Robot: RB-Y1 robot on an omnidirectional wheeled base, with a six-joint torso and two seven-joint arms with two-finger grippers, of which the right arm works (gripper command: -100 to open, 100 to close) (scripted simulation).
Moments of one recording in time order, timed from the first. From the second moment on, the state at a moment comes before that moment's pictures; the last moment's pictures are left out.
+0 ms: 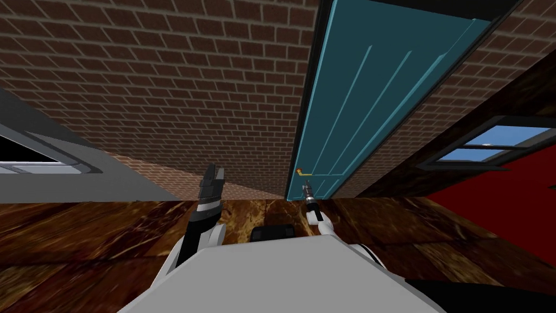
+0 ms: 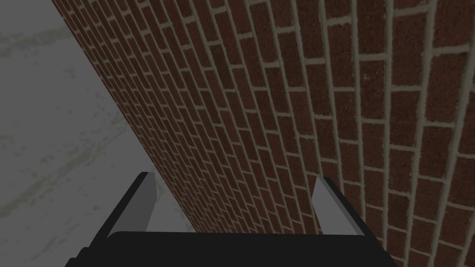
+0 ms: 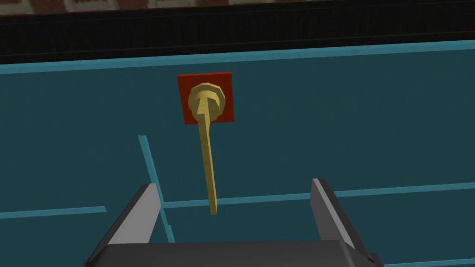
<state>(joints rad) -0.13 -0.18 -0.07 -0.66 -0.05 -0.84 -0.13</state>
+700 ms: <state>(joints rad) -0.17 -0.19 -0.07 -0.56 -0.05 -0.84 -0.14</state>
